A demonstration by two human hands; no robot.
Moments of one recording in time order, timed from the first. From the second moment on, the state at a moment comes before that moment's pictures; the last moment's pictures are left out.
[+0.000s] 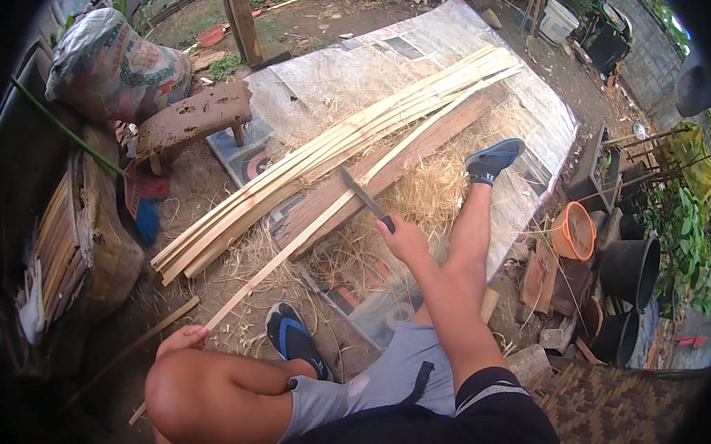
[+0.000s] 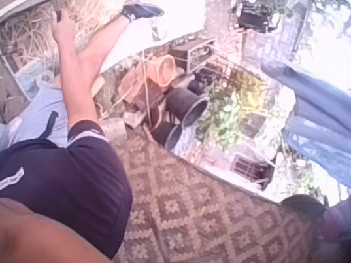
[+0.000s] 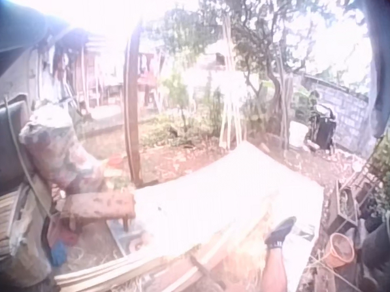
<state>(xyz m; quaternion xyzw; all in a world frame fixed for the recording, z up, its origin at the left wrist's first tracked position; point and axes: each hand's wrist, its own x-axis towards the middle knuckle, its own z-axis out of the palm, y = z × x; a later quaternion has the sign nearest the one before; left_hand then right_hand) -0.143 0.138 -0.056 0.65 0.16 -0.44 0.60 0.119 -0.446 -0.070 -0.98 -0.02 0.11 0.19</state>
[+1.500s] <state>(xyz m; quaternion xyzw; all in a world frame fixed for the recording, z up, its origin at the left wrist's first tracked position) -0.092 0.028 -0.028 0.89 0.13 -0.30 0.32 0.105 -0.409 -0.055 -0.97 -0.02 0.12 0.21</state>
